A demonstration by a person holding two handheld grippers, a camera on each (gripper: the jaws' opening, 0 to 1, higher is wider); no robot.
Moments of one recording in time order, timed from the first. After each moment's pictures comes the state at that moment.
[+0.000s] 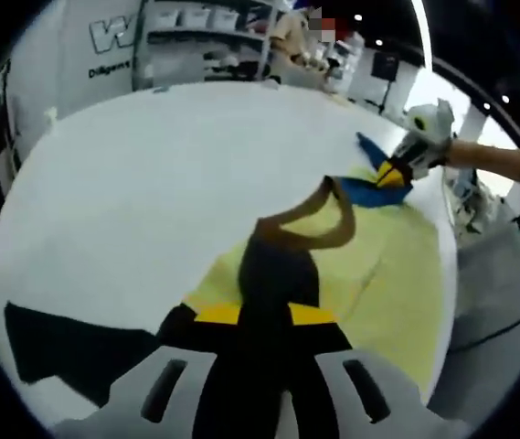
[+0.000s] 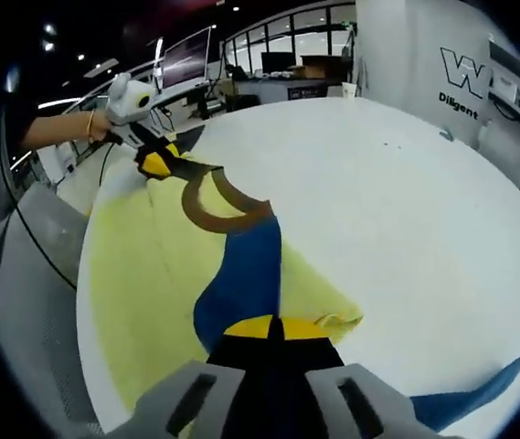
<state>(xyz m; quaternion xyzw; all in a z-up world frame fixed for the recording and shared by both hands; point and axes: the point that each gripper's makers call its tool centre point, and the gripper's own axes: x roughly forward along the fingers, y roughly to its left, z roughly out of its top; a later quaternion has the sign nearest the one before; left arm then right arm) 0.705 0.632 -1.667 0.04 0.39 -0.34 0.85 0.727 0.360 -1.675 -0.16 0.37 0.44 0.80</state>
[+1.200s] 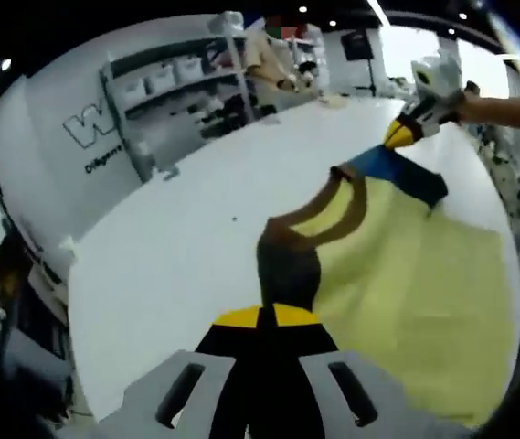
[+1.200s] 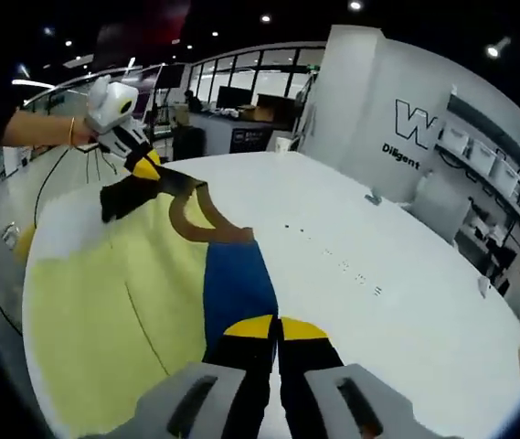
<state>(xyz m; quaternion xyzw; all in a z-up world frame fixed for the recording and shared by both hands) 0.889 0.626 -1.590 0.26 0.26 -0.33 0.87 0.879 0.335 -1.575 -0.20 0.25 0.32 0.89</state>
